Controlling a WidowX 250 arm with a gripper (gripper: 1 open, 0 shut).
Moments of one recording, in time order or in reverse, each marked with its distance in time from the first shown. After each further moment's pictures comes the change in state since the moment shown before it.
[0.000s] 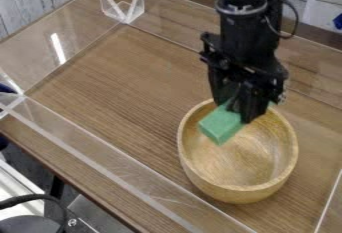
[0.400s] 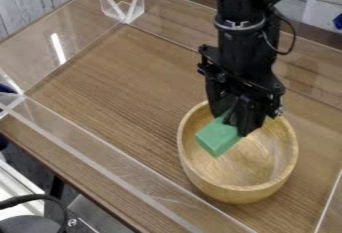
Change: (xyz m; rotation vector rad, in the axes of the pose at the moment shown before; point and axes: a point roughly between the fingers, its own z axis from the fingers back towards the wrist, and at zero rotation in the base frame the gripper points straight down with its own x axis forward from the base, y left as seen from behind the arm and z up) arm -0.006 -0.001 -0.009 -0.002 0.014 0.002
